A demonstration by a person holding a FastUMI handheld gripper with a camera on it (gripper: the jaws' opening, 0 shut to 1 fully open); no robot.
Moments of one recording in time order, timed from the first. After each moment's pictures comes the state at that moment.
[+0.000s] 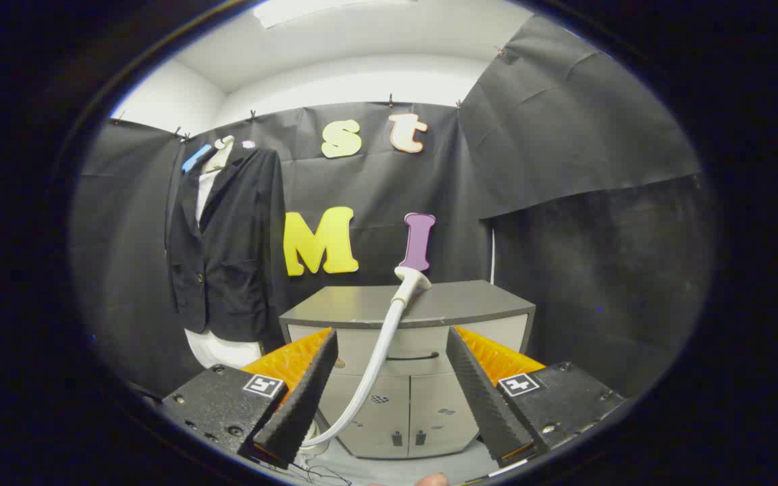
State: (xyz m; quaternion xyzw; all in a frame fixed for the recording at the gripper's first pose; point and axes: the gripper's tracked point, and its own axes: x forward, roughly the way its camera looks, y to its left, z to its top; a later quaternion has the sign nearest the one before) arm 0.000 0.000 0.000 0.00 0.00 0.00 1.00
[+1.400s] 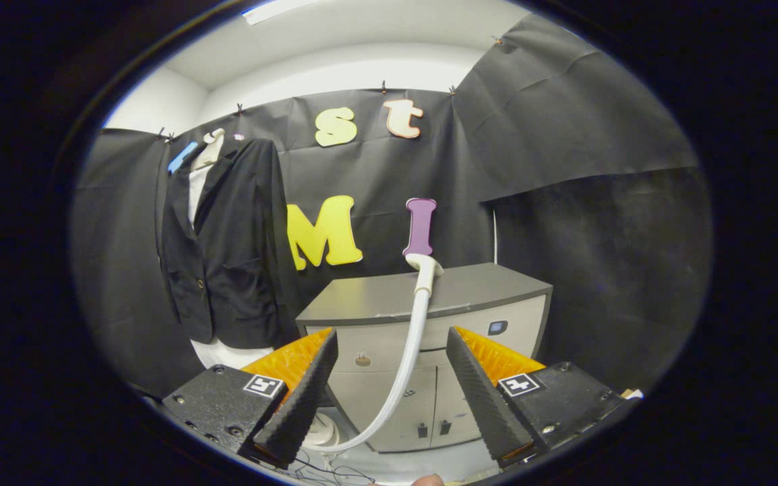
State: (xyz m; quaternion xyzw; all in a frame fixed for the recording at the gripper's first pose) arm 0.026 0.064 -0.006 0.04 0.04 -0.03 1.00
